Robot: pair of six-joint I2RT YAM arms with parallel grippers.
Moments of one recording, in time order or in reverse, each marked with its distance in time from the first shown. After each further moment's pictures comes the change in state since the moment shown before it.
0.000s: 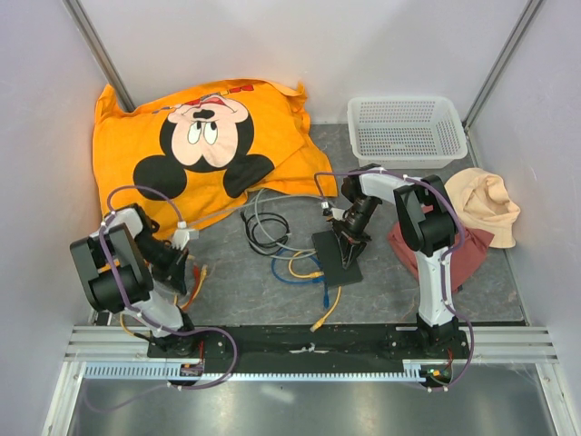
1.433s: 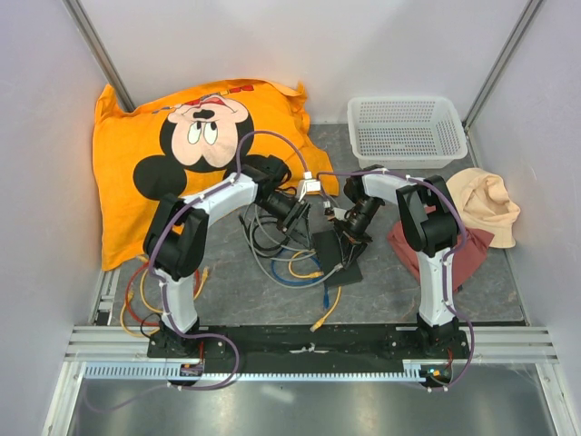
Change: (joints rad) left arm -0.955 0.348 0.524 0.436 0.632 -0.657; right arm -0.009 -0.019 -0.031 0.029 -0.024 -0.002
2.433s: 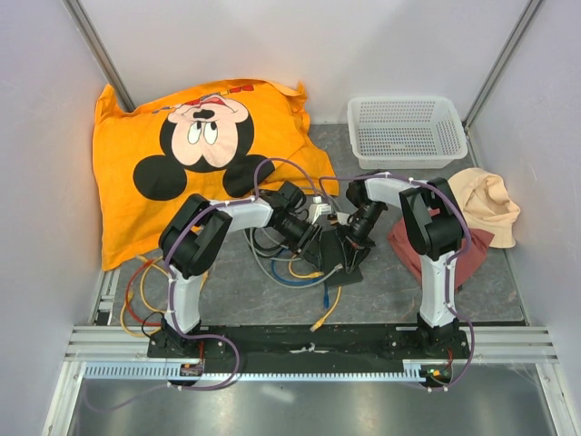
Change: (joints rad) left arm -0.116 0.076 -0.216 0.416 -0.082 -0.274; right arm 0.000 -0.050 -0.079 0.032 0.013 0.007
